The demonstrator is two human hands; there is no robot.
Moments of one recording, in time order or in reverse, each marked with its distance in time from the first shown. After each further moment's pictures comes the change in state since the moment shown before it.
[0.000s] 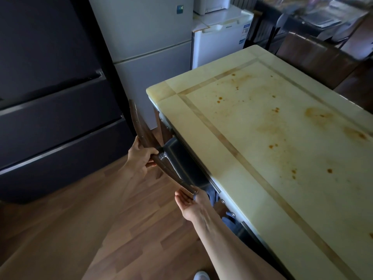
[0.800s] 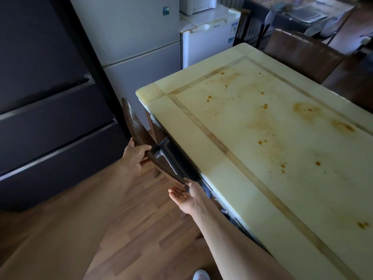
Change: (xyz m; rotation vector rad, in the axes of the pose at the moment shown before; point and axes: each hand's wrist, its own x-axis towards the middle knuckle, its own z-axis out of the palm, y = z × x) left_hand 0.001 0.001 0.024 0.018 -0.009 -0.020; right_hand 0.003 -0.026 -0.006 -0.137 -0.084 -0.064
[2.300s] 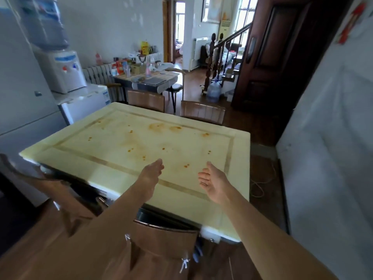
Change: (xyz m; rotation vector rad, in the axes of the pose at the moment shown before) left_hand -0.473 -0.182 0.203 0.394 -0.702 0.223; right_hand -0.443 0.010 -0.404 -0.070 0.168 -0.820
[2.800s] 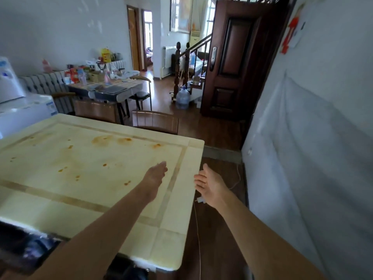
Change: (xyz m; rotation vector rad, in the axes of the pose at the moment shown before) left_hand 0.040 0.012 0.295 0.007 -0.167 0.001; right_hand 0.036 -0.113 -0.241 0.112 0.089 -0.088
